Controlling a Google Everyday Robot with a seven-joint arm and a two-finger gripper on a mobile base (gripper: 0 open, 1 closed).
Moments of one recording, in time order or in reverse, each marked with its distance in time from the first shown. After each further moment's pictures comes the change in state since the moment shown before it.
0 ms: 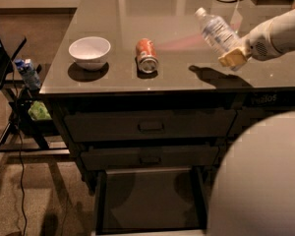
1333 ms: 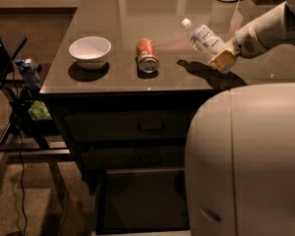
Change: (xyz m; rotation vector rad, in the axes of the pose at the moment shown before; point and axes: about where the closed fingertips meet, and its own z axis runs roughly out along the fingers) arm 0.000 0.006 0.039 -0.161 0.062 -0.035
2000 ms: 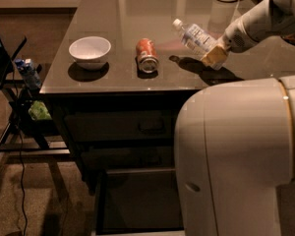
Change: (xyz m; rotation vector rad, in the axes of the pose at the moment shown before) arm -0.019 -0.006 0.024 -0.056 0.032 -0.022
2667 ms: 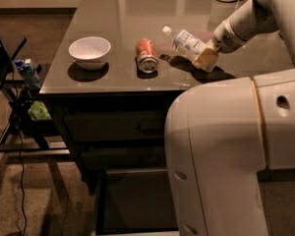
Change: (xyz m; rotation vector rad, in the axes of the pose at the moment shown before) arm -0.009 0.013 0.028 -0.090 0.056 -0.029
